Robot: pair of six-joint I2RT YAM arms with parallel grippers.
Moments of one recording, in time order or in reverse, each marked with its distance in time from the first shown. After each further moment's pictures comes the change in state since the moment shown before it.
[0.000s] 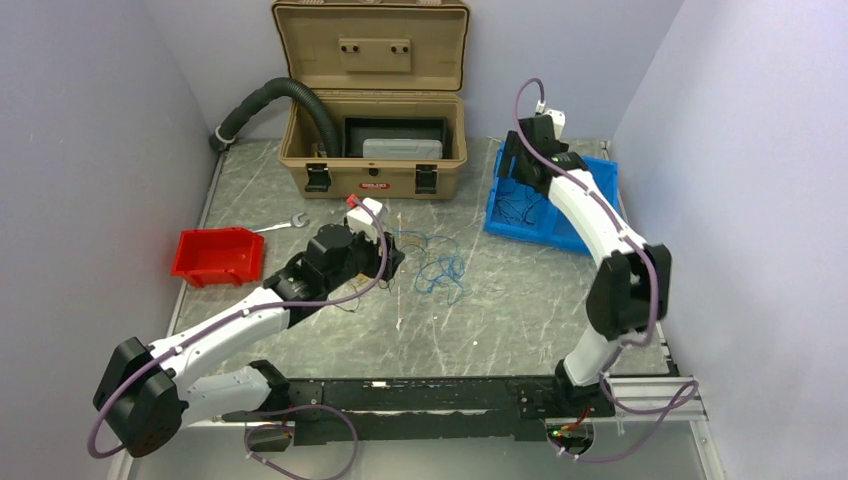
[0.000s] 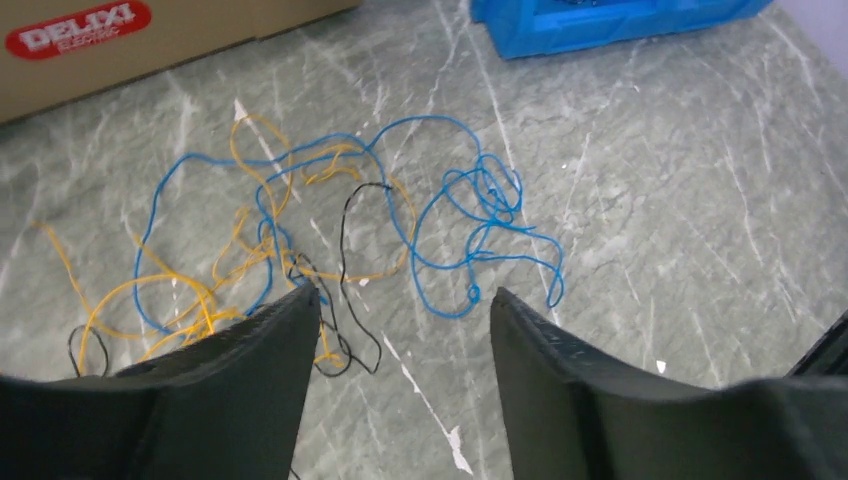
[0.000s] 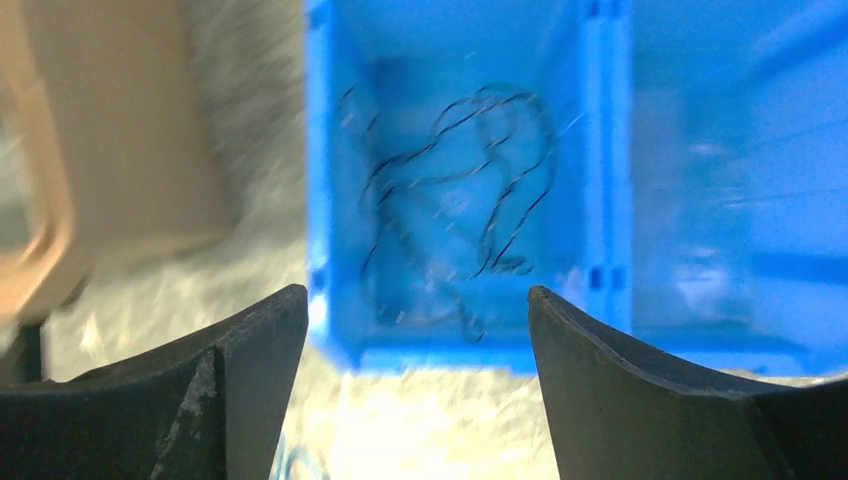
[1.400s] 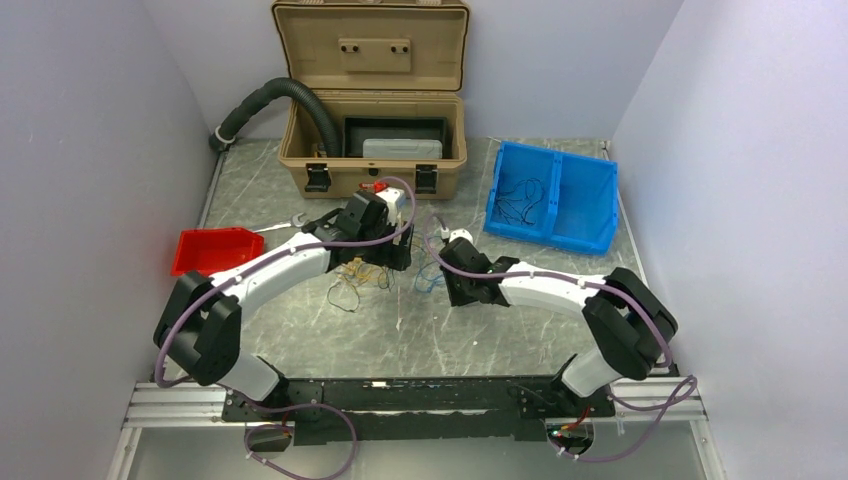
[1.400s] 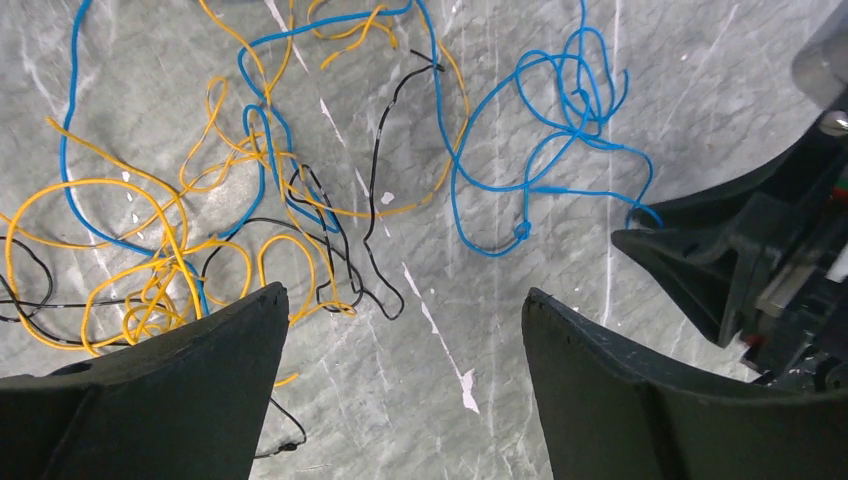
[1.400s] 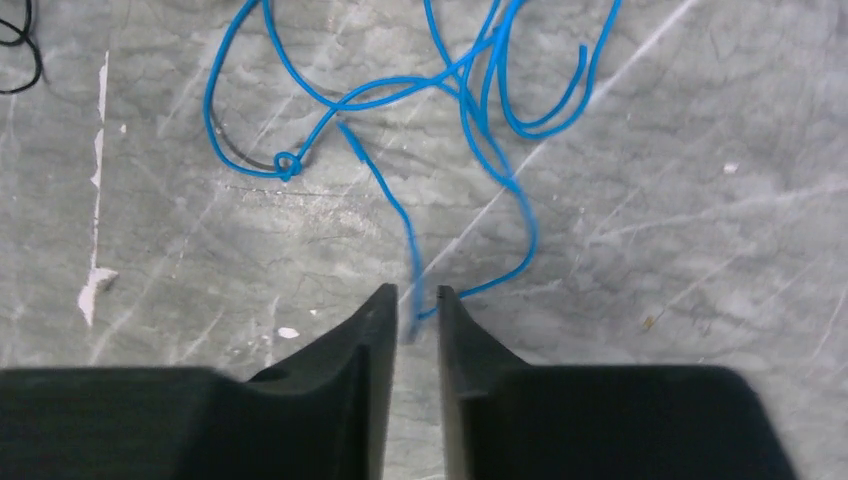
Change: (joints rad) left arm 0.087 0.418 0.357 -0.442 0.084 -0.098; right arm 0.549 -0.248 -0.789 0.293 -0.294 0.044
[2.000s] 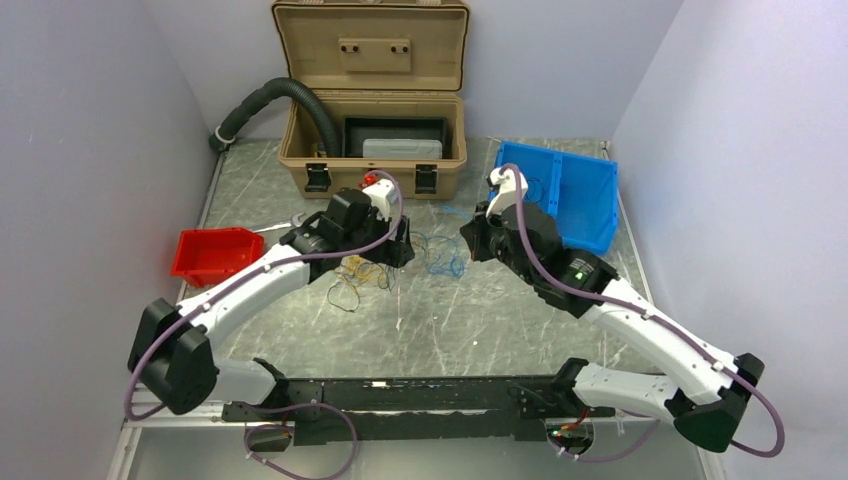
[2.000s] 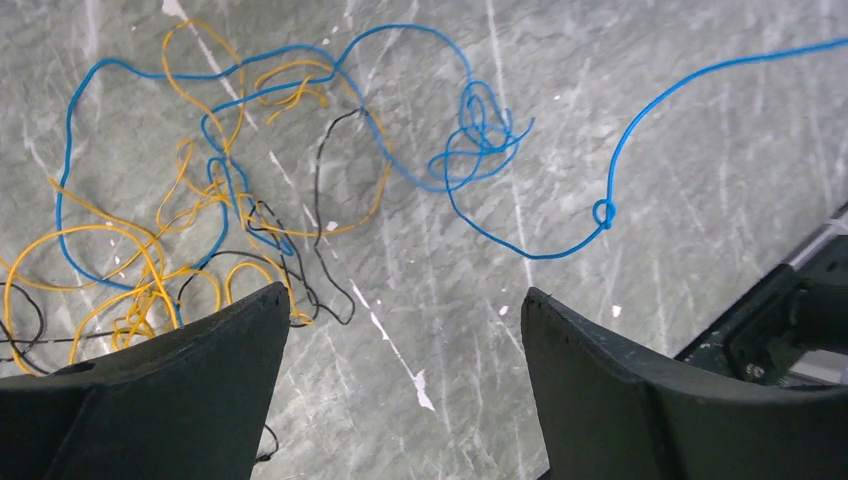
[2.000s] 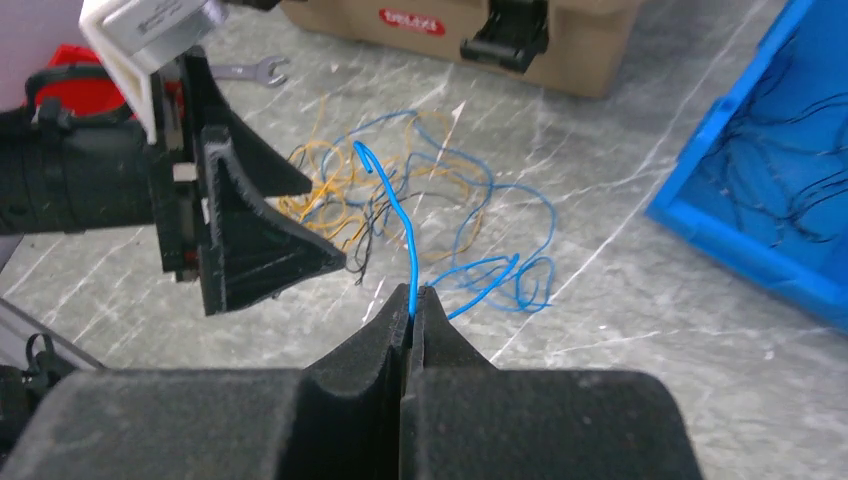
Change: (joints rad) left arm 0.000 -0.142 -0.023 0.045 0.067 0.003; right arm 0.048 -0.499 0.248 -0.146 0.138 -0.065
